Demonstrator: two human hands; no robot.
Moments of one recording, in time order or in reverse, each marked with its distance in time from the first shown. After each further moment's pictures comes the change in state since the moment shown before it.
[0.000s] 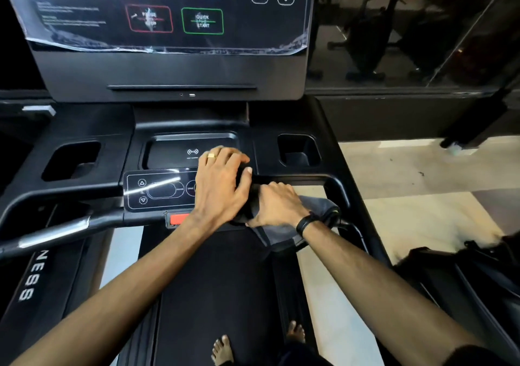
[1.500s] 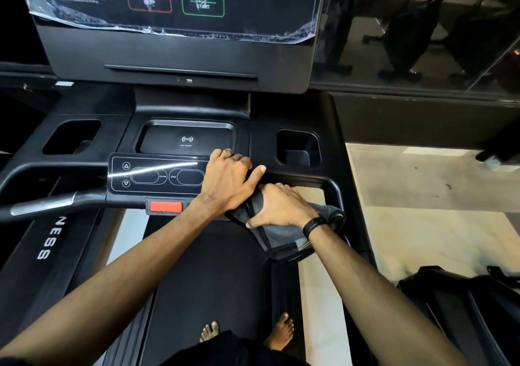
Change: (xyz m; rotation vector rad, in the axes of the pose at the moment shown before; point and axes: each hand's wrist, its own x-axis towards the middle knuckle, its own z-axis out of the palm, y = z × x) left_hand 0.018 0.017 0.054 0.400 -0.292 -0.022; right_hand -0.004 0.049 -0.005 0.136 -0.150 -0.049
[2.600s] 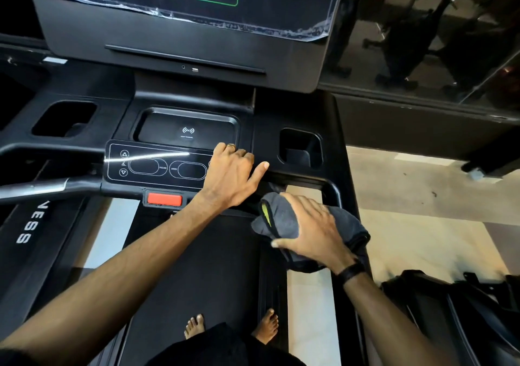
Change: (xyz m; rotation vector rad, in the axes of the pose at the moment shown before) left_hand 0.002 0.000 0.002 0.021 0.021 -0.008; right_hand -0.056 0.059 0.035 -0.062 0.248 -0.025
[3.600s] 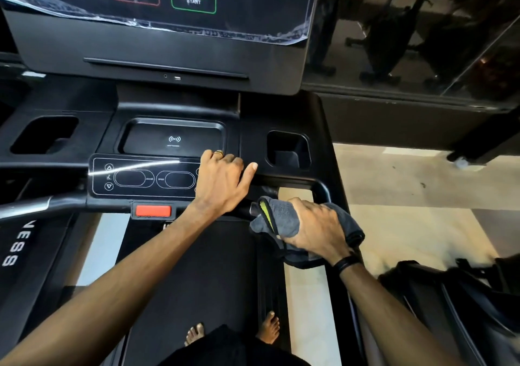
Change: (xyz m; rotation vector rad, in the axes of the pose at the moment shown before) left_hand -0.001 0.007 0.005 -0.040 0.120 -0.038; right_hand 0.005 0.023 0.005 -0.122 0.129 0.037
